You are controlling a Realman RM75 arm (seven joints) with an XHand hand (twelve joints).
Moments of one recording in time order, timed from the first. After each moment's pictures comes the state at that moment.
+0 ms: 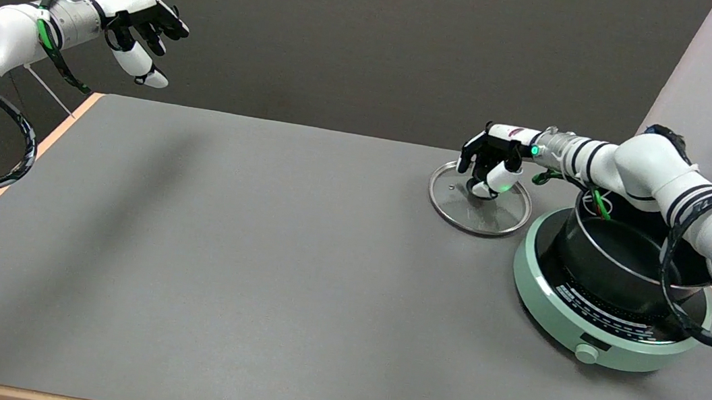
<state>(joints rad) 0.98 -0.81 -2.56 0.59 2.10 -0.31 -0.68</state>
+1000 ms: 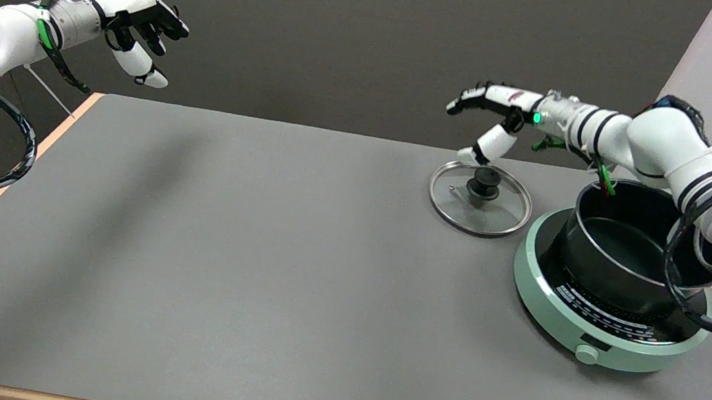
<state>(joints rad) 0.98 -0.78 -2.38 0.72 1.97 -0.35 -0.69</state>
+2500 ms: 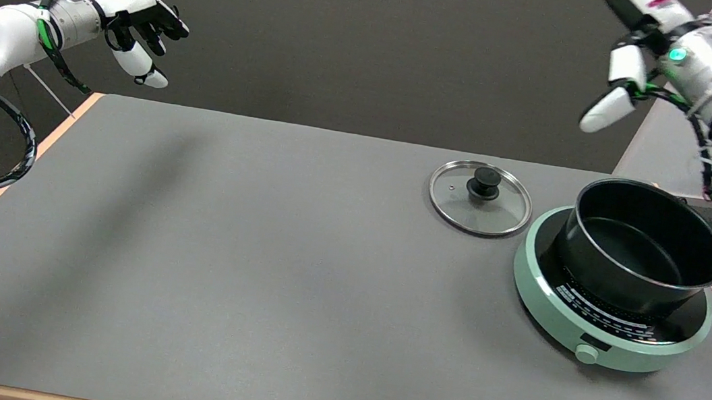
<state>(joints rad) 0.25 -0.56 -1.47 1.53 2.17 -0.16 -0.70</state>
